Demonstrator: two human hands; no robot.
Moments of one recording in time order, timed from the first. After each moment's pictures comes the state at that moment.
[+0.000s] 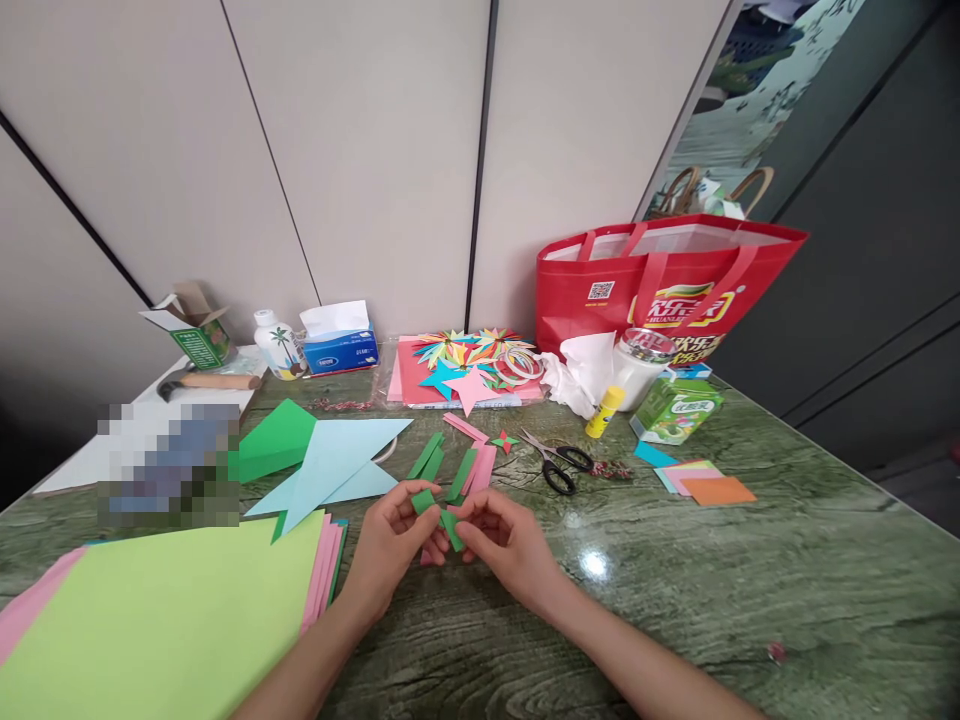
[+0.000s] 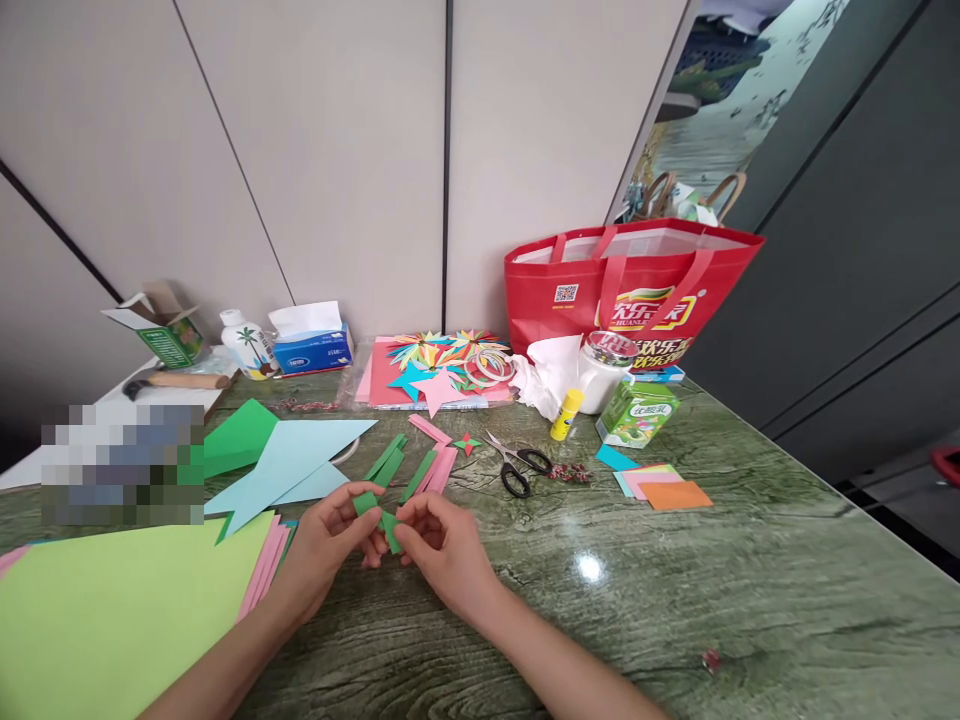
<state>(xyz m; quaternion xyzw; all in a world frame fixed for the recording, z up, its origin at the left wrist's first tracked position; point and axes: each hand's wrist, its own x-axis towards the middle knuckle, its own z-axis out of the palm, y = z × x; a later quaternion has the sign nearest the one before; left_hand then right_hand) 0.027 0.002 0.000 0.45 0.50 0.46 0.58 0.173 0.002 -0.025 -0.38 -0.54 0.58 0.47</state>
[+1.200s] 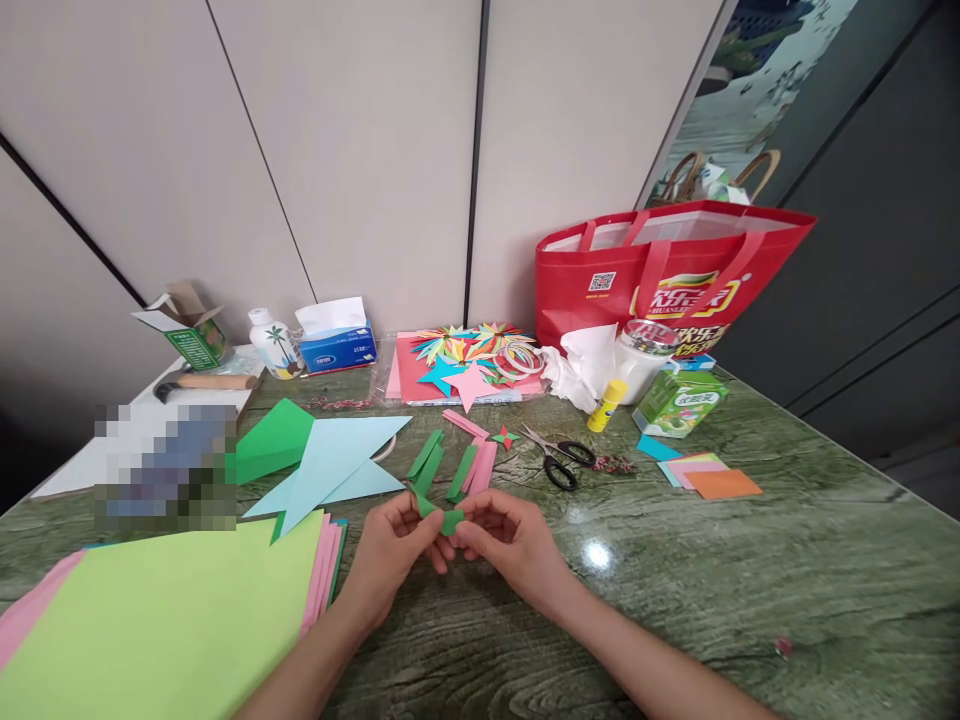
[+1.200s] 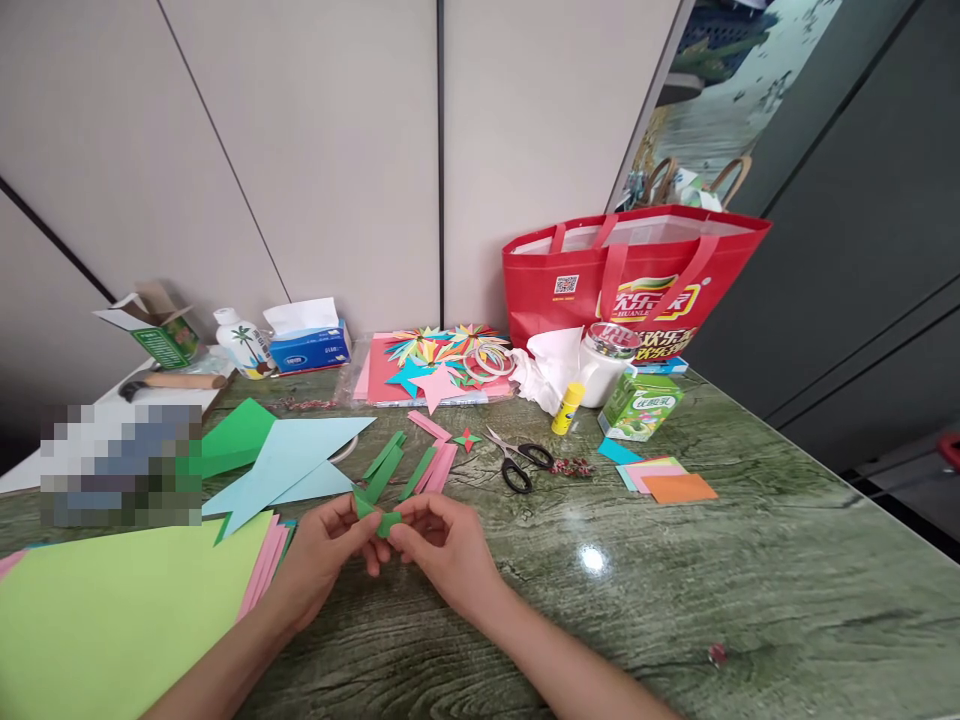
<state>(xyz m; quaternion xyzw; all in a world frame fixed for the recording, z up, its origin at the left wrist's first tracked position) 0.027 0.000 -0.001 0.47 0.49 0.43 0.60 0.174 0.000 -0.013 -0.40 -0.52 0.59 0.47</state>
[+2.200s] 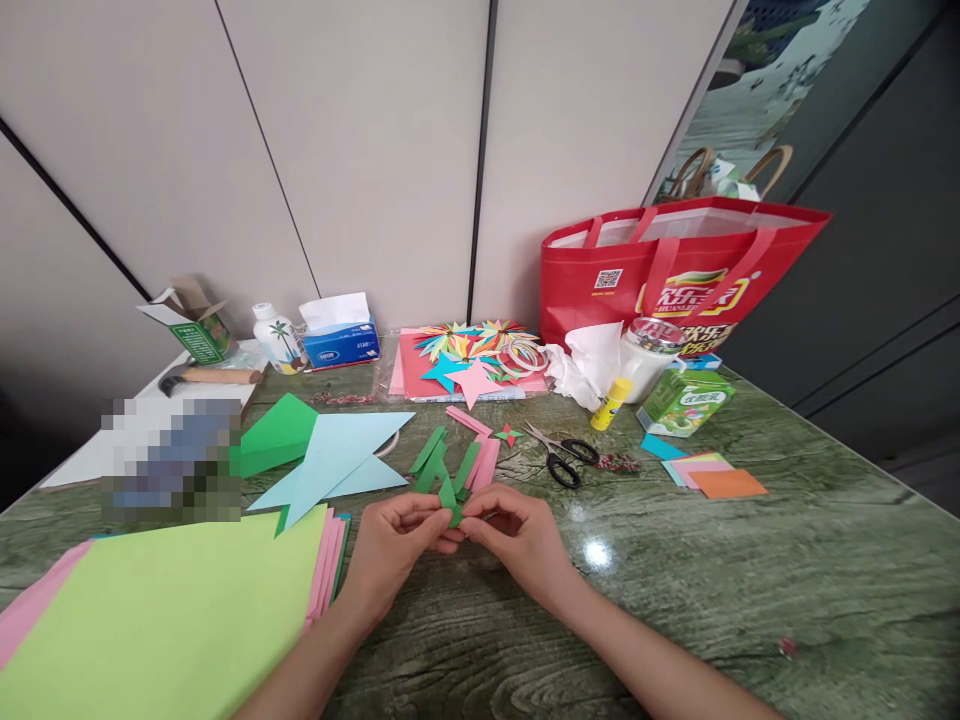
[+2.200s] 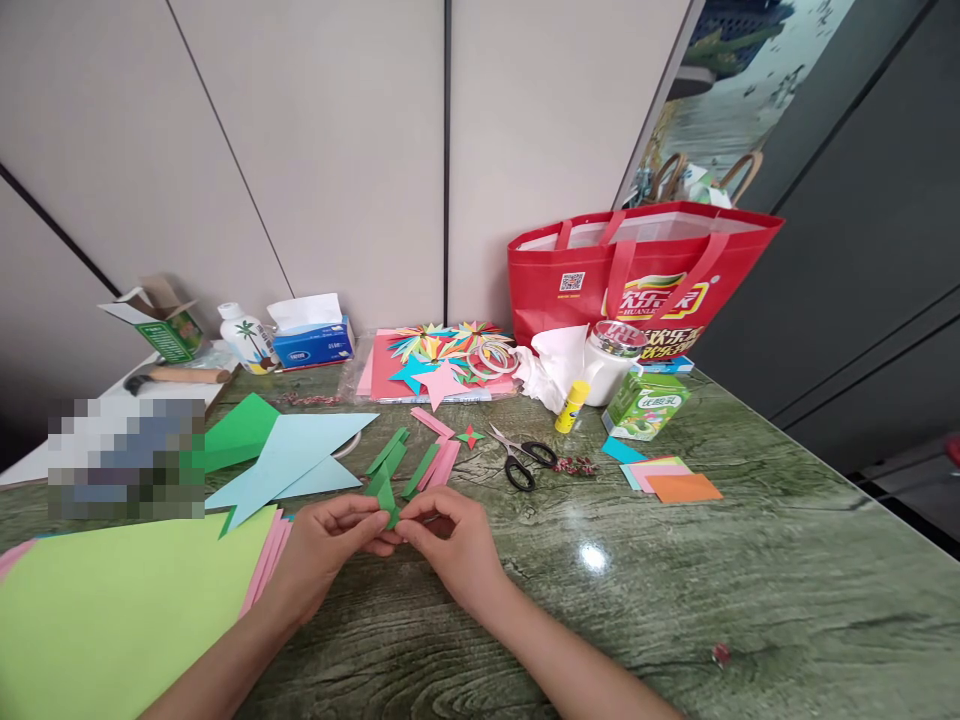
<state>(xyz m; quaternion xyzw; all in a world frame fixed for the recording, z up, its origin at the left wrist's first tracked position) 0.028 -0.001 0.003 0.39 0.52 0.46 0.60 0.178 0.002 -0.018 -0.43 -0.59 0.48 0.49</state>
